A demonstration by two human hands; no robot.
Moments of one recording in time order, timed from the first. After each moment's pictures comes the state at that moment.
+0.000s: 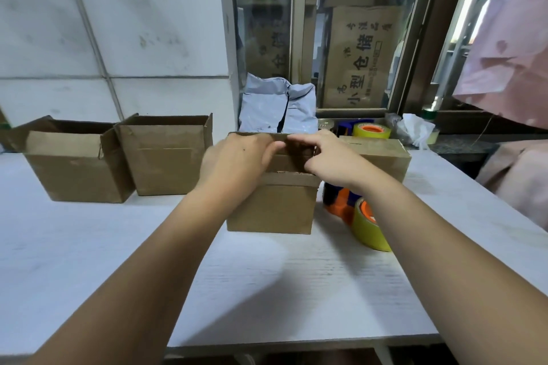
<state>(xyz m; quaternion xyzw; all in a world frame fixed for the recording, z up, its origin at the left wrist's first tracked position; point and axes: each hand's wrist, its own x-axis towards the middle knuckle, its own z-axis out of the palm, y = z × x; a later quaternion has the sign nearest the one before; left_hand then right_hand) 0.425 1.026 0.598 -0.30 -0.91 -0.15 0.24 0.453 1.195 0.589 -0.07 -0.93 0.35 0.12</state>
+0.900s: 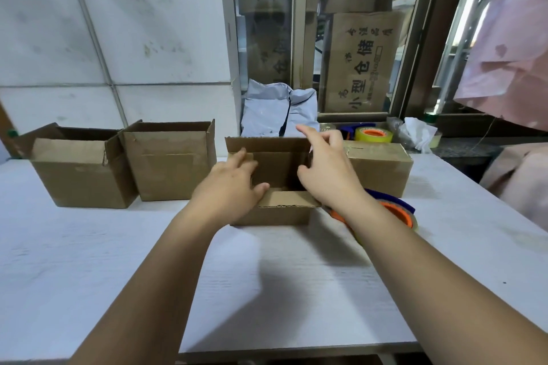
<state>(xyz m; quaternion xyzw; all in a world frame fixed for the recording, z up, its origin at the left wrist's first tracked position) 0.414 1.009 0.576 -0.27 -0.95 -0.14 0.04 0.461 1.175 0.575 -0.09 -0.92 0.28 0.25</state>
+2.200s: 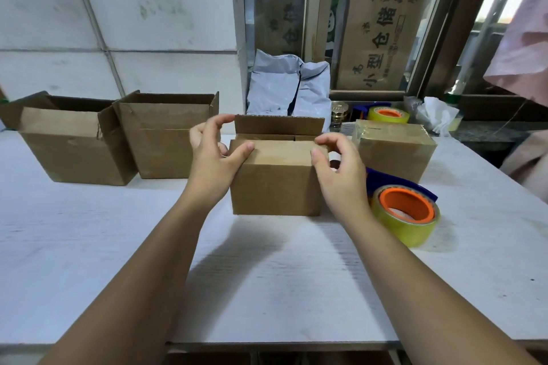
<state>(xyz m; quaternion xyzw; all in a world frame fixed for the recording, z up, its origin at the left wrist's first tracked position) 0.376 0.997 0.535 -0.20 -0.77 -0.59 0.14 0.450 1.175 0.516 -0.06 -0.78 0.49 0.39</state>
